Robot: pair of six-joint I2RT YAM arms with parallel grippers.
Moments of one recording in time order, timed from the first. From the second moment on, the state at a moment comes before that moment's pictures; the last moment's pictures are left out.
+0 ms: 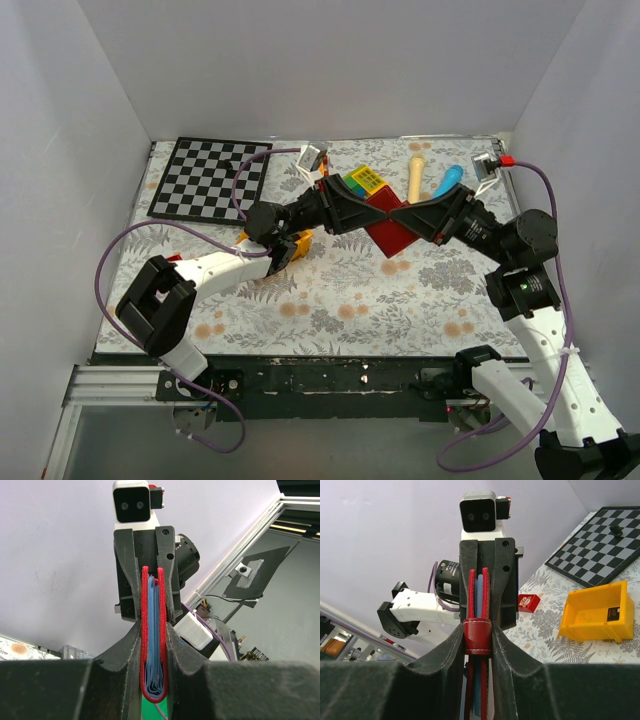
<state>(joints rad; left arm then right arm) -0.77 1.61 1.01 1.31 0.67 -1.30 0.30 0.75 0.87 0.15 -0.77 0.99</state>
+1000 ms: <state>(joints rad) -0.78 1.61 1.02 1.30 0.67 -1.31 0.34 0.71 0.96 -0.06 -0.70 0.85</state>
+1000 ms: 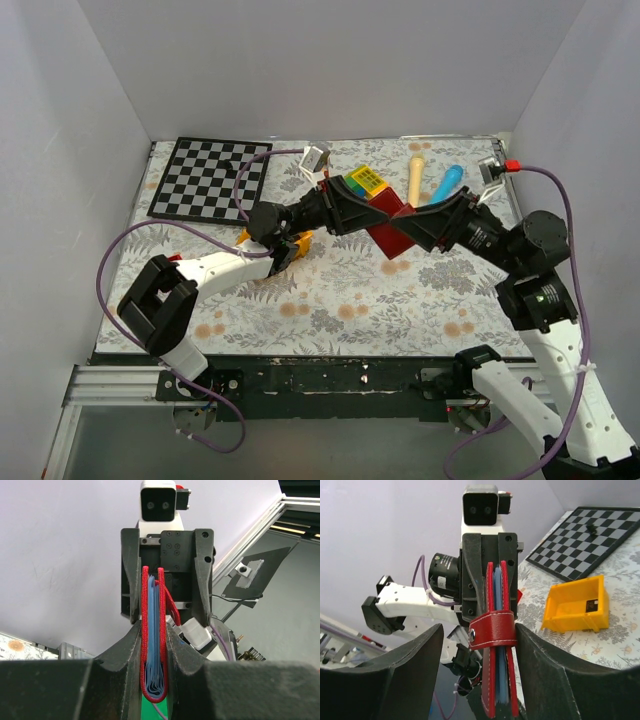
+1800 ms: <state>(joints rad) -0.69 1.41 0.71 0.54 0.62 -0.87 0.48 1.10 1.05 -0.83 0.11 0.39</state>
